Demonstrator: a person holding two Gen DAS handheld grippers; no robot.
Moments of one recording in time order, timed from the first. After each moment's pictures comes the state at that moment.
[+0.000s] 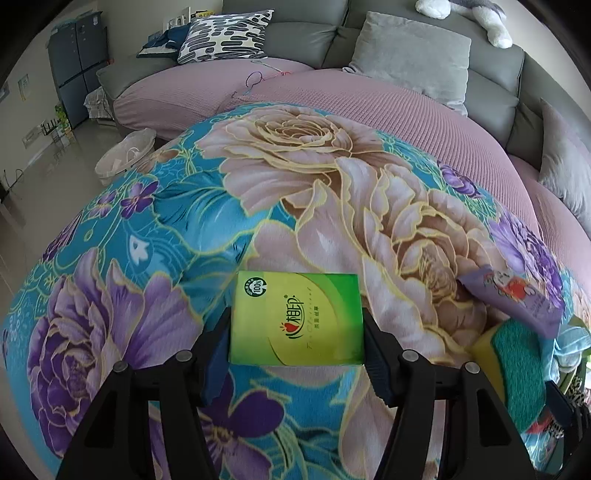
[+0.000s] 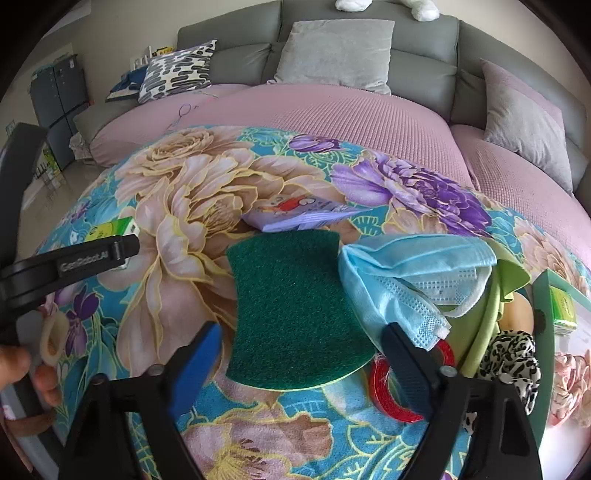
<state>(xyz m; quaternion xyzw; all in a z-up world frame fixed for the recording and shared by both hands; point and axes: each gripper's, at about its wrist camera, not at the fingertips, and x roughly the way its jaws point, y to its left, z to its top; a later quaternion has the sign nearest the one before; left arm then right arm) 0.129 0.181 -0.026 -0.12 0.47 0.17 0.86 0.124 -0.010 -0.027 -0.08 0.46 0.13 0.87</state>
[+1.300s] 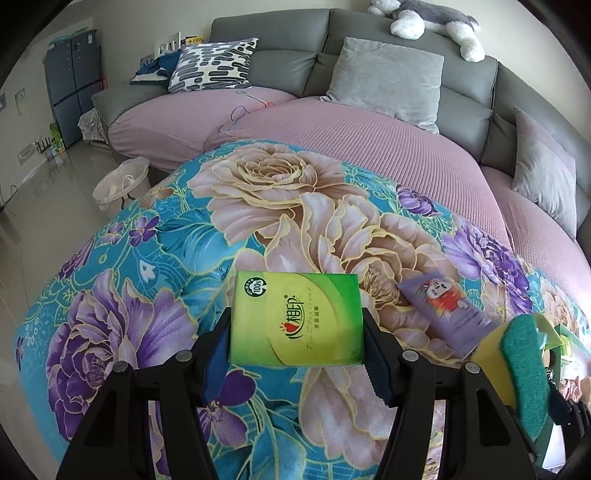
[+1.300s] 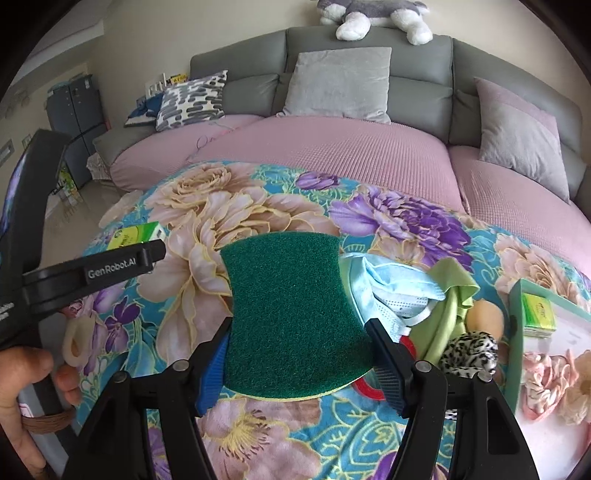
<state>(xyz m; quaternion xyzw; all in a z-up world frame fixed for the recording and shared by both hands) 0.107 0.150 0.022 -0.11 0.43 0.15 0.88 0.090 -0.042 0.028 -0.05 0.41 0.16 0.90</state>
